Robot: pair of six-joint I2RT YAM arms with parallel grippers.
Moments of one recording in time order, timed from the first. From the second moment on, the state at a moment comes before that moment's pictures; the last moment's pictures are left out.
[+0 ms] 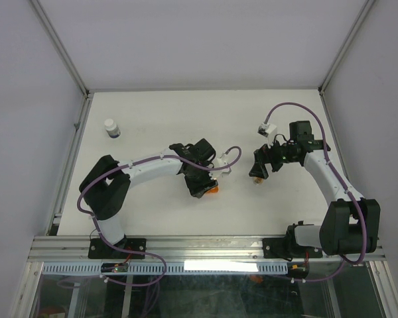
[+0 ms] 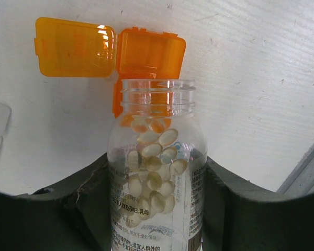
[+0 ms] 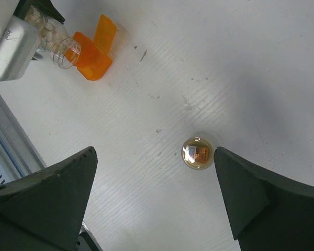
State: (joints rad) left arm -0.88 1.77 1.23 -0.70 0.23 0.34; right arm 0.07 1.29 0.93 -0.75 -0.74 -0.53
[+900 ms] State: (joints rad) left arm -0.89 1.78 1.25 -0.72 0.22 0.34; right arm 0.07 1.29 0.93 -0.75 -0.74 -0.53
